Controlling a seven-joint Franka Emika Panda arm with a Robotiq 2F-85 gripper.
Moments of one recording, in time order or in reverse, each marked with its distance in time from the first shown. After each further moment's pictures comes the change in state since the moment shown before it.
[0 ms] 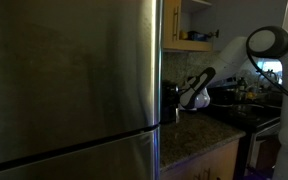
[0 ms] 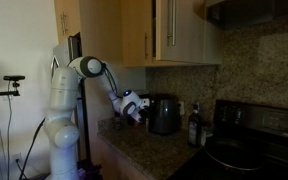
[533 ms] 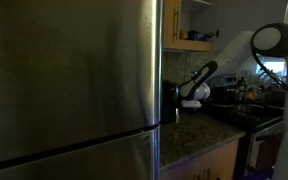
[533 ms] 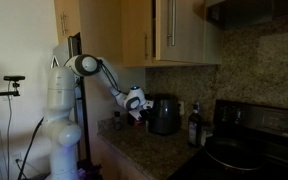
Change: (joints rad) arm 0.127 -0.056 -0.180 0.068 -0.002 -0.495 0.012
